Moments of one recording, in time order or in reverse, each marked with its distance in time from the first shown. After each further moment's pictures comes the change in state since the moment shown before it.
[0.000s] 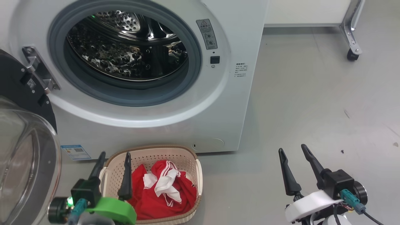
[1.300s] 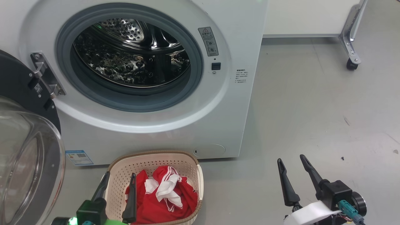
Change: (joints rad) left arm 0.199 0.021 -0.030 -0.230 0.047 0.053 0.106; right arm 0.066 0.001 0.020 -0.035 0.000 -0.026 0.000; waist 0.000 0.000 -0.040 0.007
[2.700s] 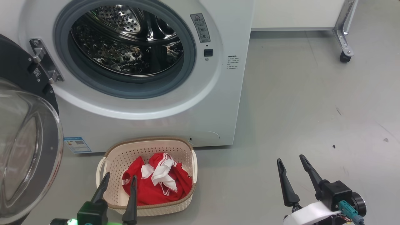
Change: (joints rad) left arm 0.045 0.010 -0.002 -0.116 0.038 0.013 0.075; right arm 0.005 0.001 0.003 -0.008 0.003 -0.002 0.000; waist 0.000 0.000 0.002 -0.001
